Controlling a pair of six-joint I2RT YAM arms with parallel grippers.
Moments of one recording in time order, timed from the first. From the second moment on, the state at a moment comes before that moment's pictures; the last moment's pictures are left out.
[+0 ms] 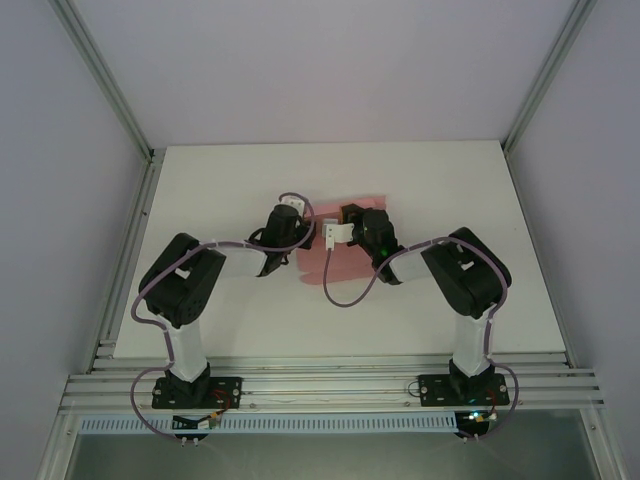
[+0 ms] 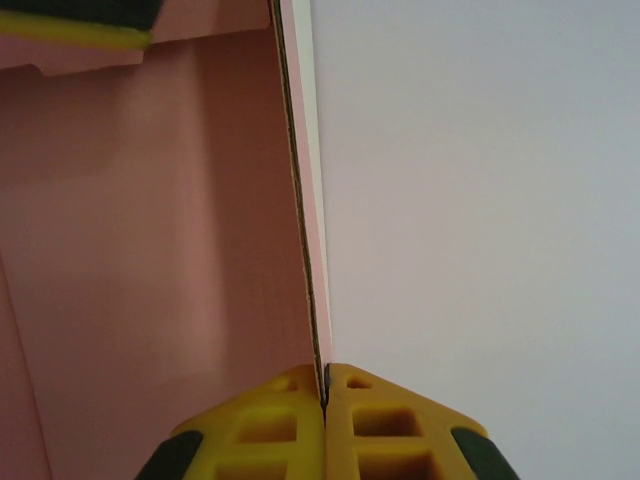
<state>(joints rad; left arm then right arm) -0.55 1.87 0.93 0.38 -0.13 -0.26 0.59 1.93 0.83 0.86 0.10 -1.40</state>
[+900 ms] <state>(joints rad) -0.73 1.98 1.13 0.02 -0.82 -0.58 0.60 1.93 0.86 0.82 0.07 -1.34</state>
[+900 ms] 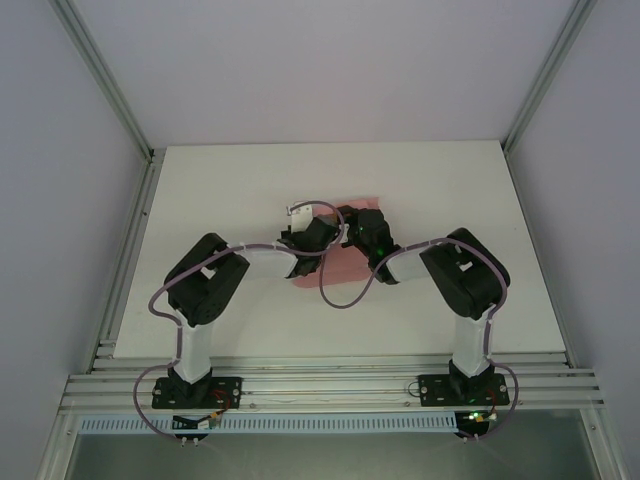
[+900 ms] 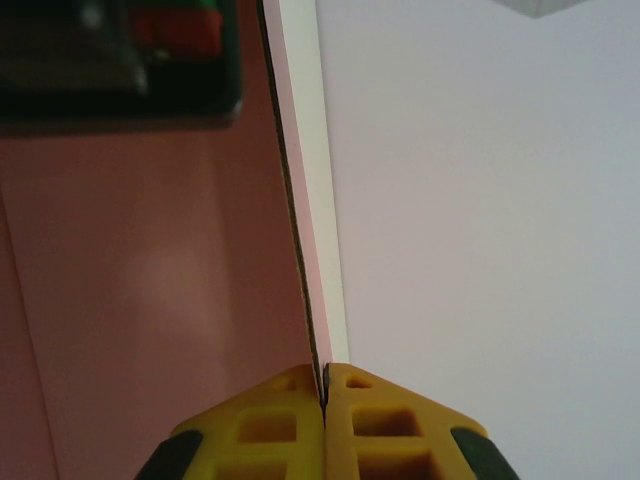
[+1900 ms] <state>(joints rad) -0.71 1.96 1.09 0.04 -0.74 -0.56 0.60 1.93 0.89 0.75 0.09 -1.27</state>
